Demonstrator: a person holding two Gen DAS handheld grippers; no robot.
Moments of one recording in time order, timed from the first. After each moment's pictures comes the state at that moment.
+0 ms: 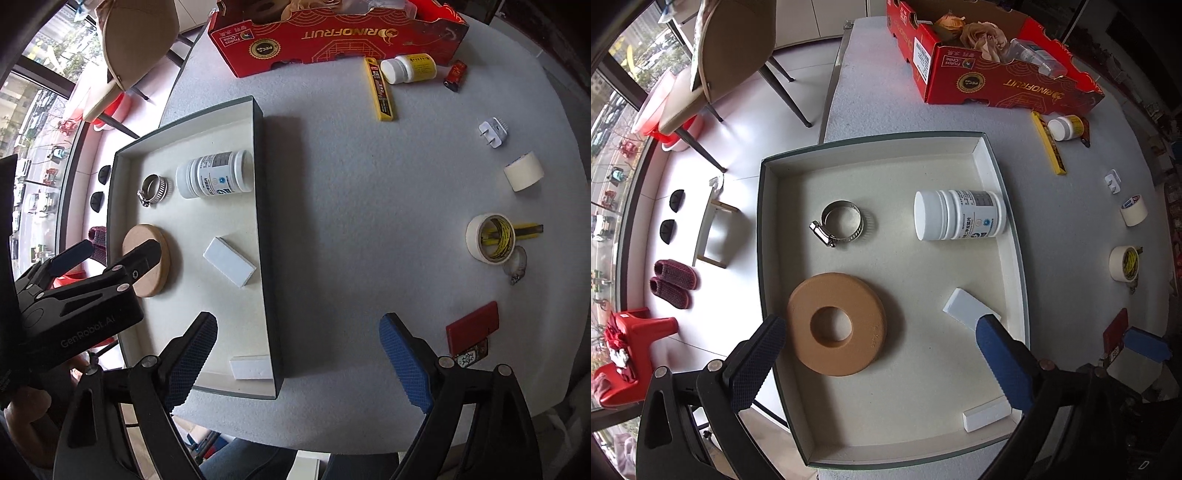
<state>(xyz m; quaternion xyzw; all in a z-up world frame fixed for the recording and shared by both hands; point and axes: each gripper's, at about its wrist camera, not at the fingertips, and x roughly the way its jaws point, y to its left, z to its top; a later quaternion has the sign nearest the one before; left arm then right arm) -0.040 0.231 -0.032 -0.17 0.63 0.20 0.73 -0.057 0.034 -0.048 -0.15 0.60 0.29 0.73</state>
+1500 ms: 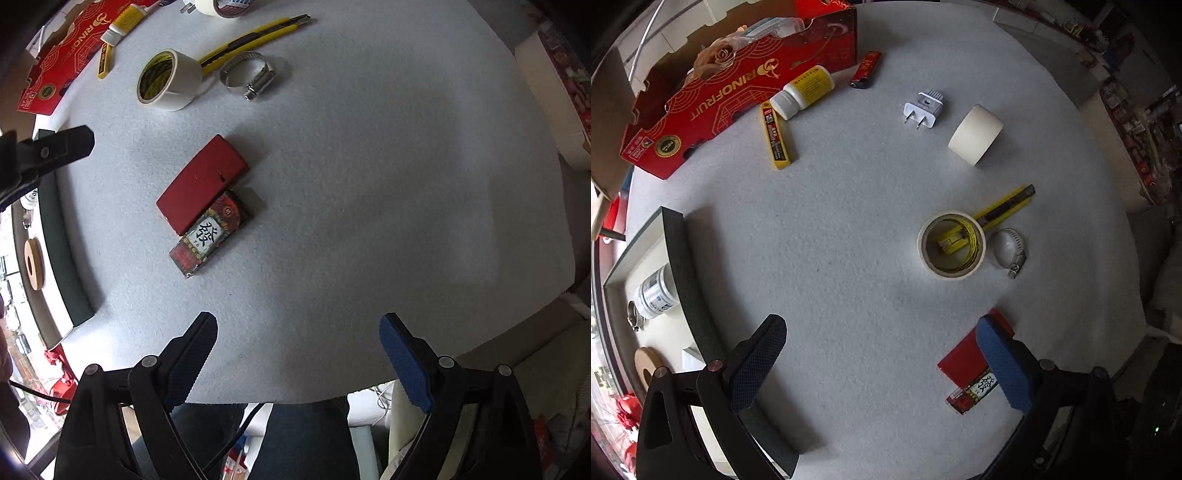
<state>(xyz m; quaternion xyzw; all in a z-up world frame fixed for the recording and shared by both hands) 0.108 -0.003 -0.044 -0.08 0.65 0.05 0.75 -0.019 -0.190 -0.138 -0.04 0.68 0.15 0.72</state>
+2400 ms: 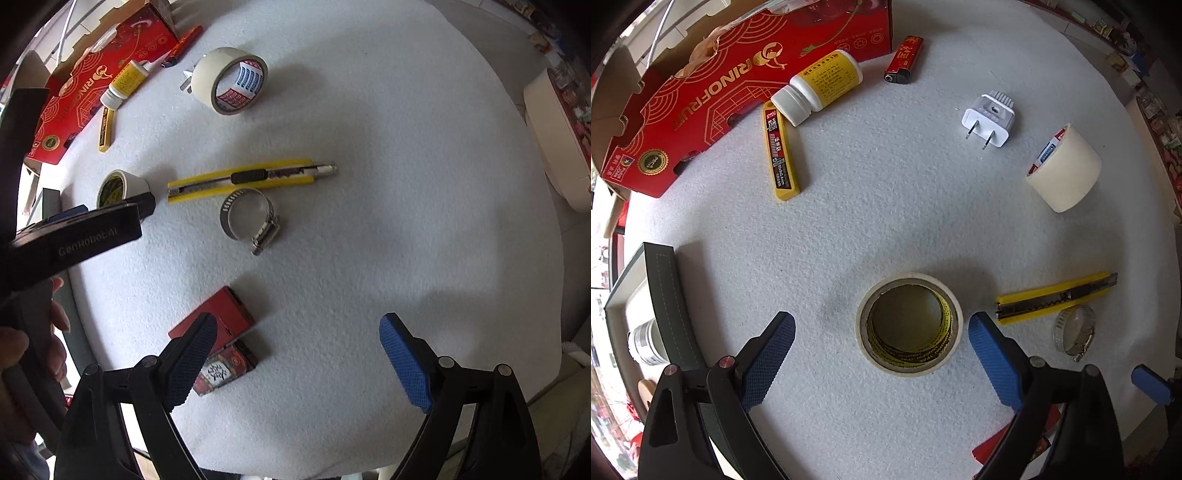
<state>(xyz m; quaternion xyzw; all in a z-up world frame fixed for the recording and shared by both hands) 0.159 0.025 -0.102 -0.07 0.66 0.11 0.74 0.056 -0.123 -0.108 -0.06 0.60 0.19 0.78</state>
